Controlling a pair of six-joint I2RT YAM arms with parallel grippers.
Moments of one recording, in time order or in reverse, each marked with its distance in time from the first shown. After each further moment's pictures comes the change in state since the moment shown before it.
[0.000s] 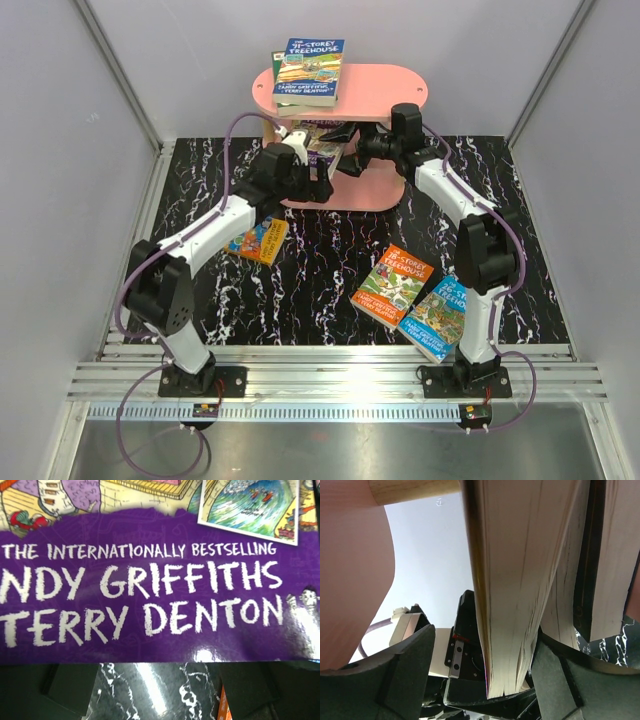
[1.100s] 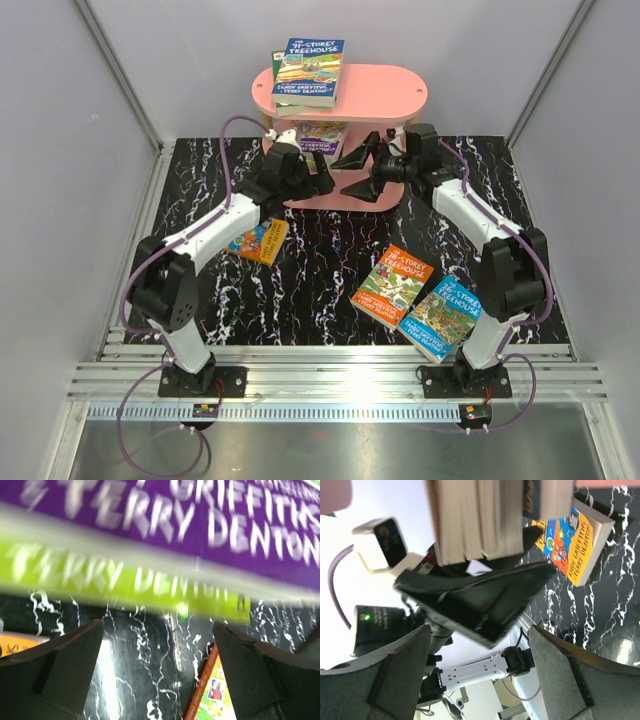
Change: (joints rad) left arm -0.013 0.074 0.076 -0.032 -0.128 -0.259; right arm -0.014 -0.250 -0.304 -0.059 -0.024 -0.143
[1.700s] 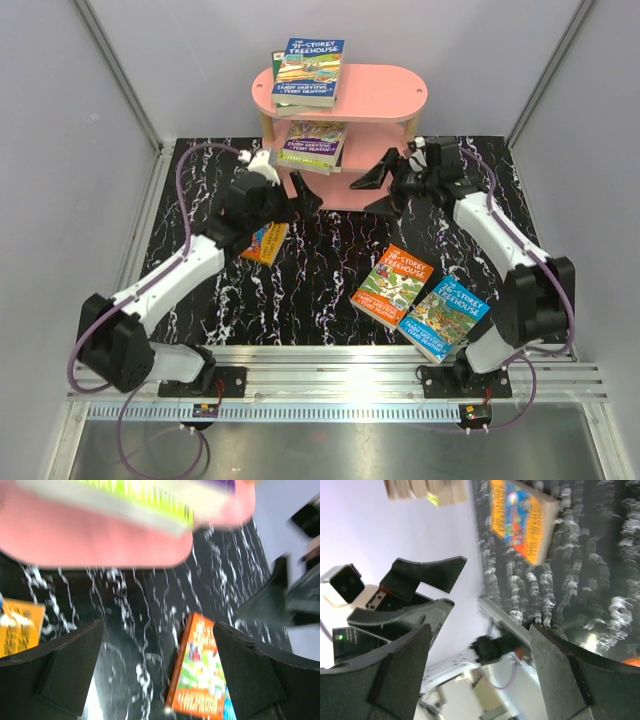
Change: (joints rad) left arm -0.006 -0.395 -0.352 0.129 0.079 -0.017; right arm -0.047 -0.163 -0.140 -0.179 0.030 -0.174
